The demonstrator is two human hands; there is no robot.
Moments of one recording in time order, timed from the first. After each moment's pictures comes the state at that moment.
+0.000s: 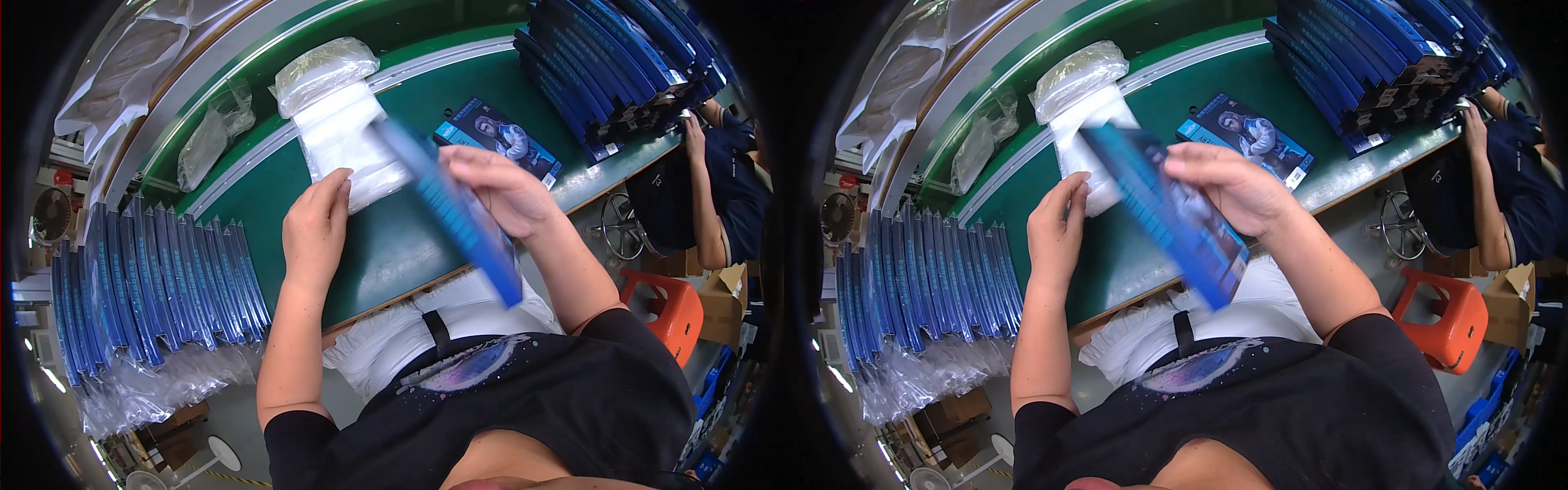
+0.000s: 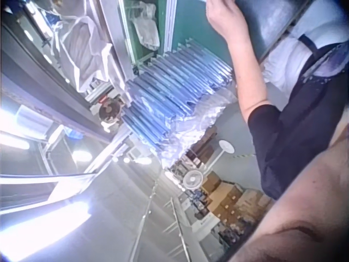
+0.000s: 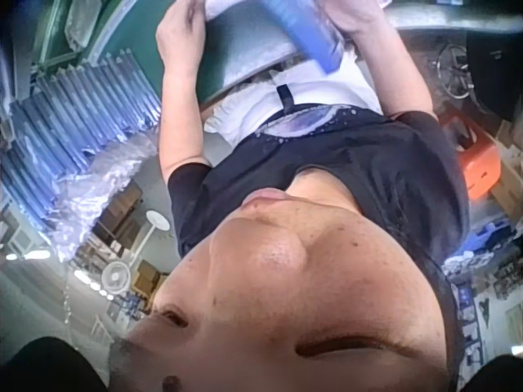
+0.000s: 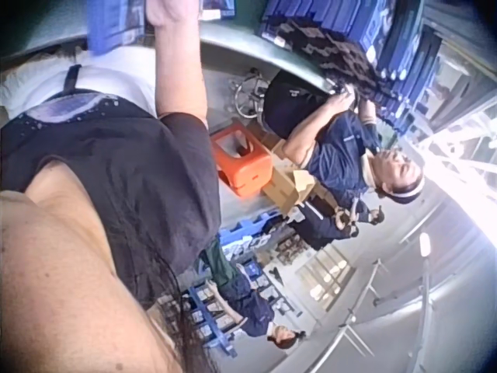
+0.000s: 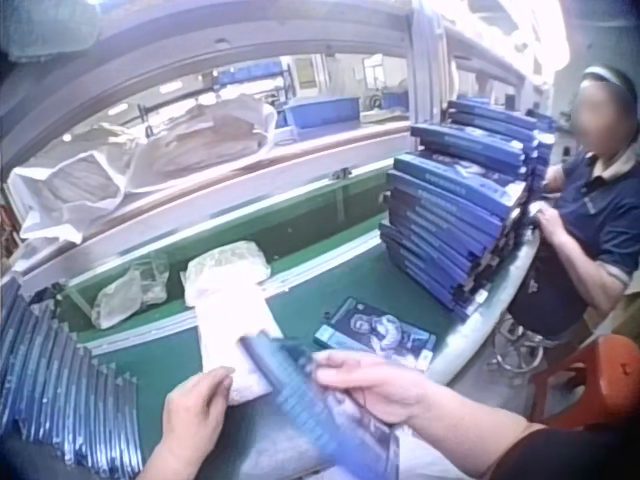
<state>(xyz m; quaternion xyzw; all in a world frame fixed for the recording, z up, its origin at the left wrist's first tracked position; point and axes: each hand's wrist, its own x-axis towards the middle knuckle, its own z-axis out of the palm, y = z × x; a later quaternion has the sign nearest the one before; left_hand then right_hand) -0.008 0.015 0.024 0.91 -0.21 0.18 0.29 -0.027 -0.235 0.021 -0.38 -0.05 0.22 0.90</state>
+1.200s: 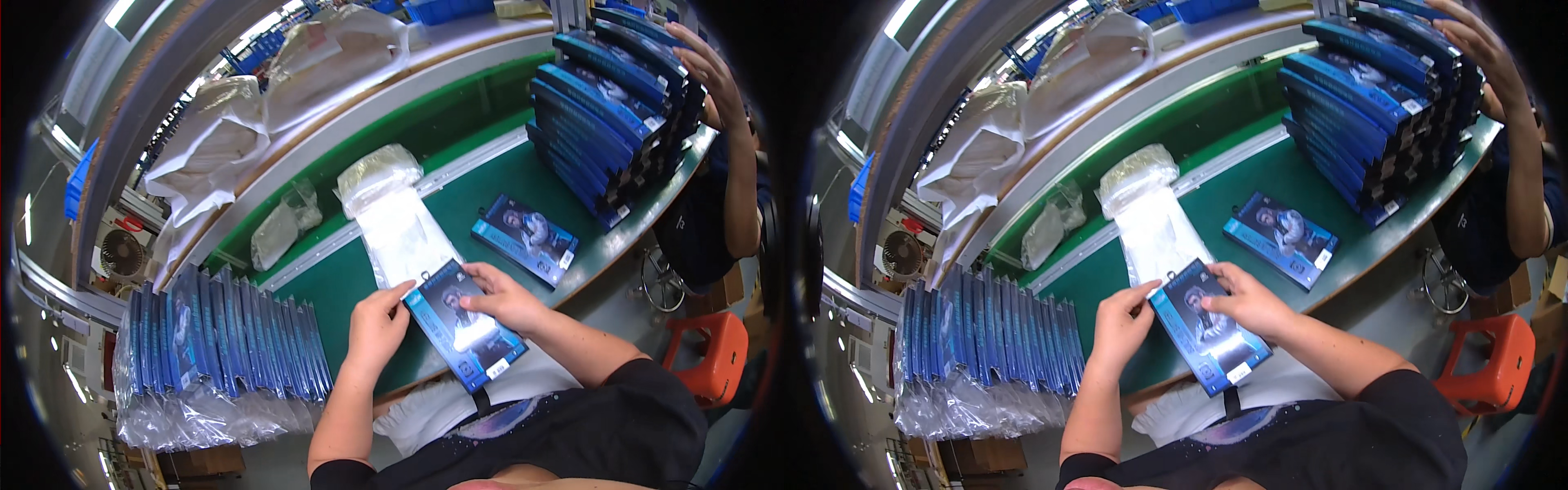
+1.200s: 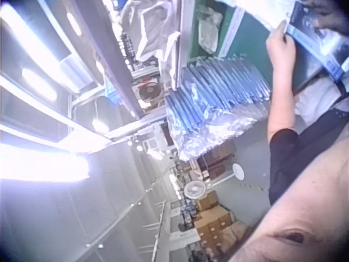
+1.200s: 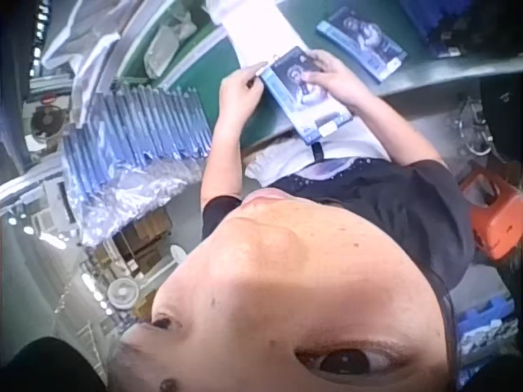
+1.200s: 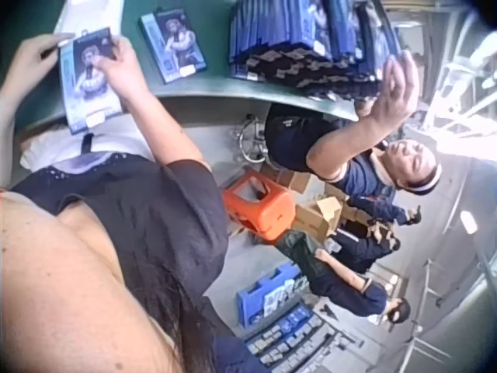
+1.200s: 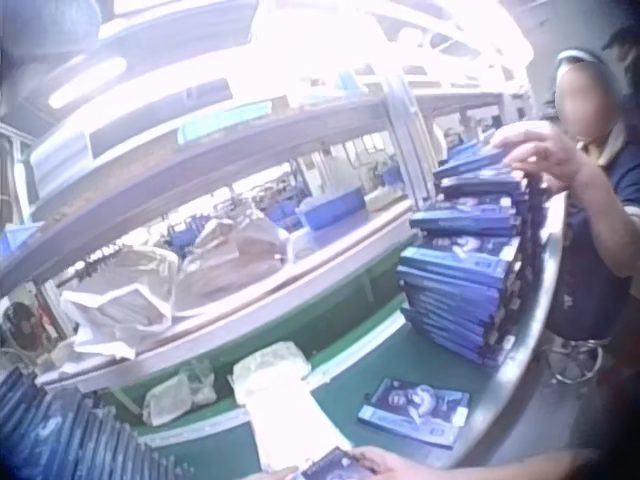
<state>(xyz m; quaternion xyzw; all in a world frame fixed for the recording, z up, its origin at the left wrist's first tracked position) -0.030 0.021 0.041 0.92 -0.20 0.07 0.34 -0.049 -0.196 -0.005 -0.54 -0.05 0.16 0.82</state>
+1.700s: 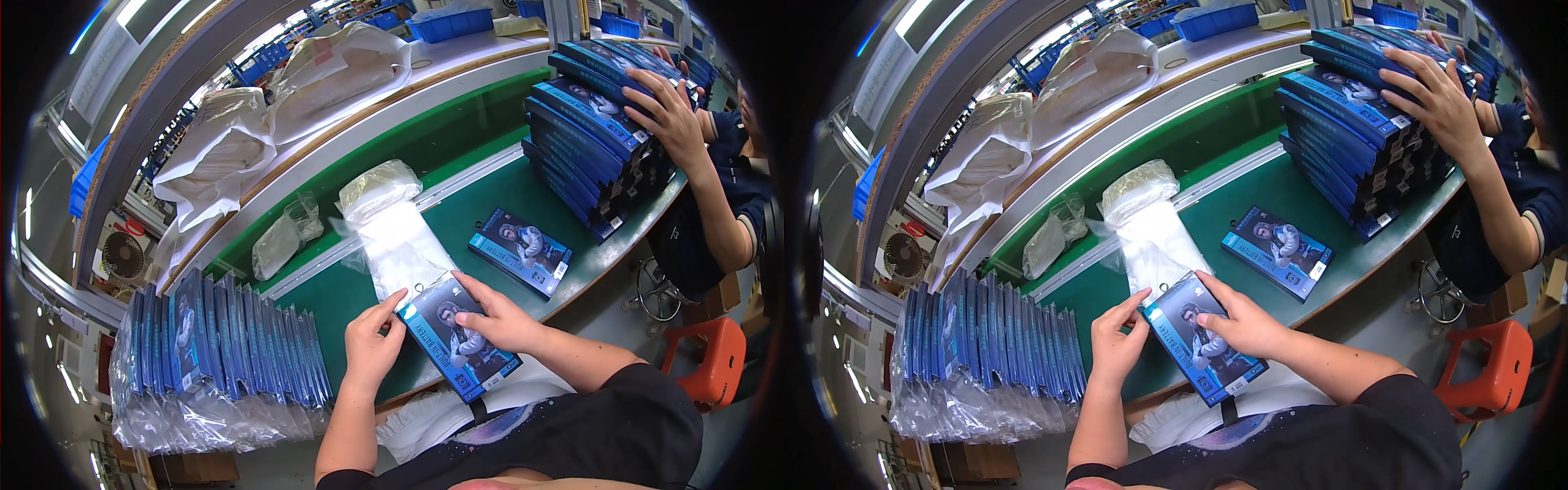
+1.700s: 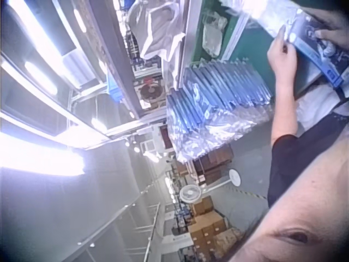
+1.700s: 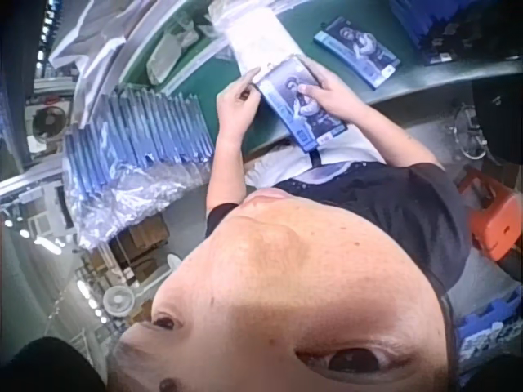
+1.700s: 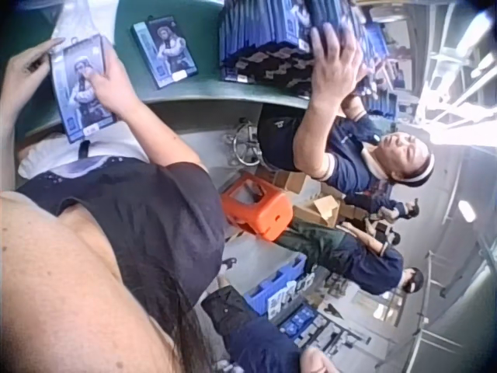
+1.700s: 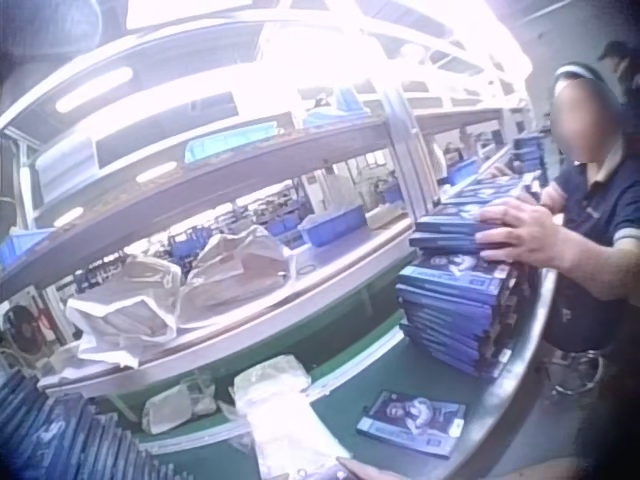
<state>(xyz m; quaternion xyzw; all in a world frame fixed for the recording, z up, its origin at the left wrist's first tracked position) -0.041 0.024 0.042 0.88 -0.17 0.10 0.43 -0.060 -0.197 -0.001 -0.68 -0.16 0.06 0.71</state>
